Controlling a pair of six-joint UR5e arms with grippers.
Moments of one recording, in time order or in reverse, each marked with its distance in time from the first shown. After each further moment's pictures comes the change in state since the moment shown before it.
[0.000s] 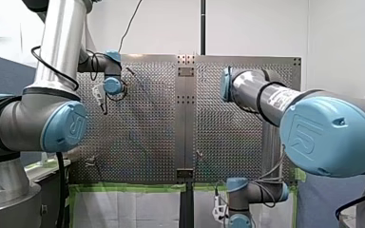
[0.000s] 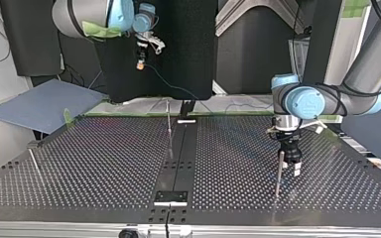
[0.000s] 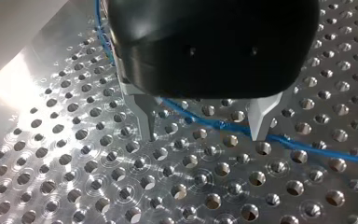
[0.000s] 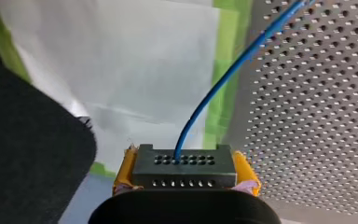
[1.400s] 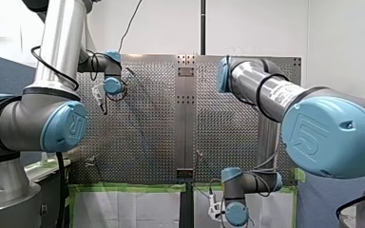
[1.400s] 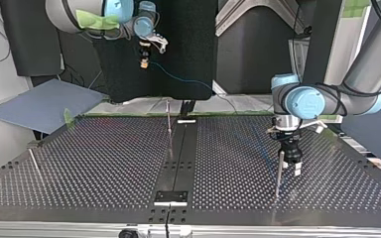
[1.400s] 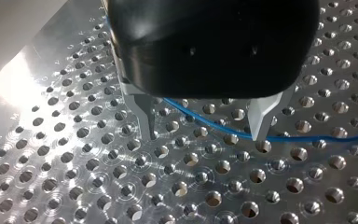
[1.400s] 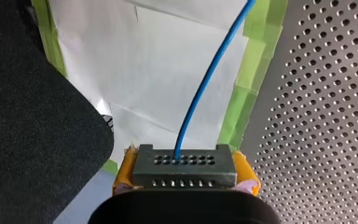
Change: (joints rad) left arm 0.000 0.000 0.000 0.000 -0.007 0.000; right arm 0.035 -0.102 0.020 0.228 -0.010 -0.051
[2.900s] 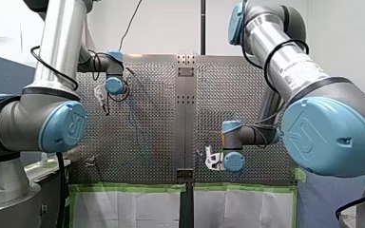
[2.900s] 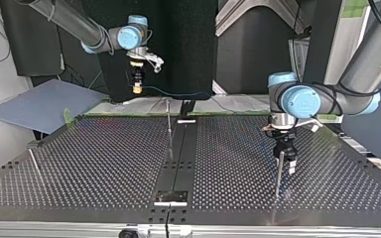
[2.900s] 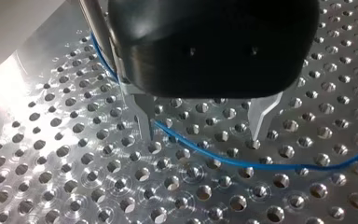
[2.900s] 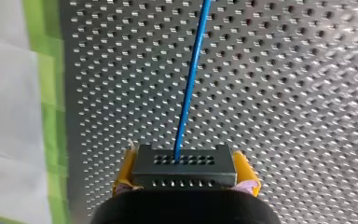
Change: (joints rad) left arm -0.022 0.000 0.000 -0.024 0.000 -0.003; right arm -0.027 -0.383 0.036 0.107 -0.093 -0.080
